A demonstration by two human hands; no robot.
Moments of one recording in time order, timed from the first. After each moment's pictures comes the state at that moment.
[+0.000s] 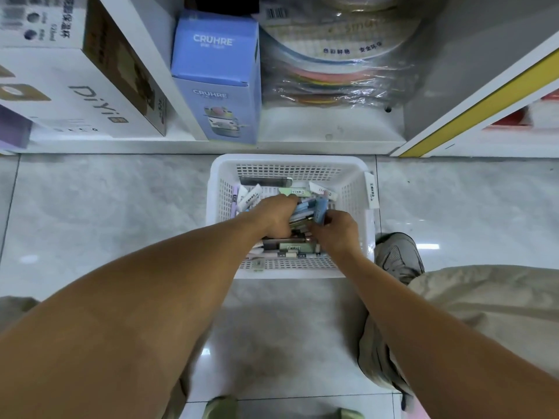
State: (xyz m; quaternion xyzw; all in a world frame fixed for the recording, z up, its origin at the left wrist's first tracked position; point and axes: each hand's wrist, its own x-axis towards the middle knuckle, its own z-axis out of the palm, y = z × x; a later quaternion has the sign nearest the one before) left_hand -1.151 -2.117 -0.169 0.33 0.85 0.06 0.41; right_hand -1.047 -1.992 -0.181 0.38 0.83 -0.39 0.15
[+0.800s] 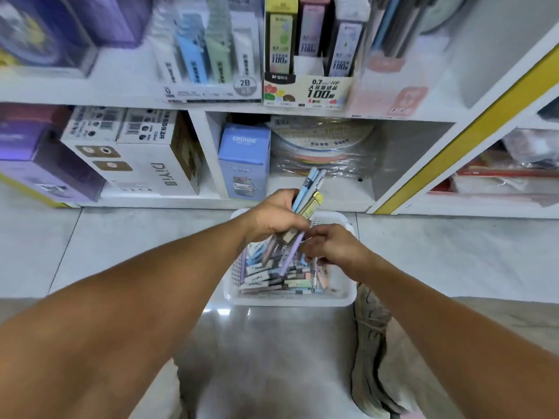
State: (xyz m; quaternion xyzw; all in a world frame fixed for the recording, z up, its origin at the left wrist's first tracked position) left_hand -1.164 -2.131 -0.008 0.14 0.76 0.50 0.39; right_hand -1.062 -1.985 -0.028 0.23 0.75 -0.58 0.23
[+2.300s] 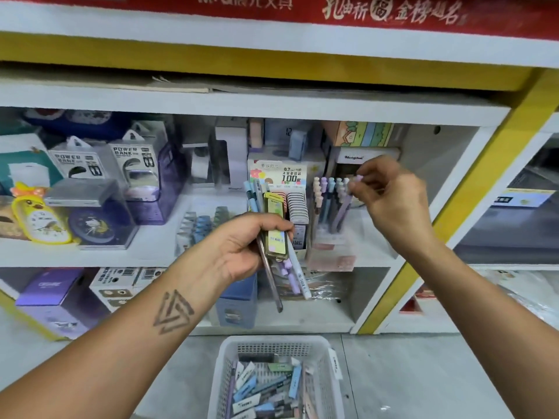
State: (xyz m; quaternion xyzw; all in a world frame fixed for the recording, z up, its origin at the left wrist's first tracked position) left_hand -1.201 -2.129 0.265 -0.04 0.55 0.74 0.38; right_hand -1.153 -1.900 0.280 0.06 0.88 -0.33 -0.34
